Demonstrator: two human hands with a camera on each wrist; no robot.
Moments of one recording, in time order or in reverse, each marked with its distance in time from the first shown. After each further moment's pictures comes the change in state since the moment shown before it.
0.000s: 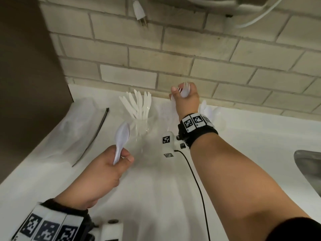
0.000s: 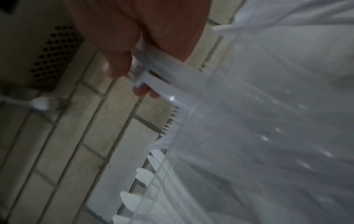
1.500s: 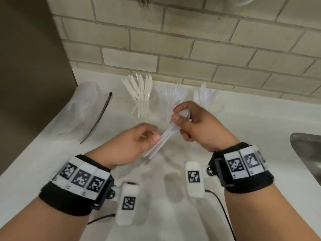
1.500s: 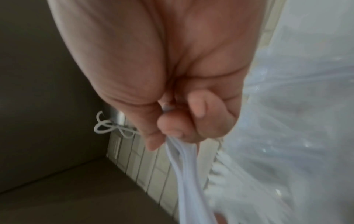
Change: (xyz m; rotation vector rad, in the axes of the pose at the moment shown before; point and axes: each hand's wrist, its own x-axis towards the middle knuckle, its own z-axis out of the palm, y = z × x) left_hand -0.006 0.019 0.025 0.311 -0.274 0.229; right_hand -0.130 -0.065 -0.094 -0.247 -0.637 0.183
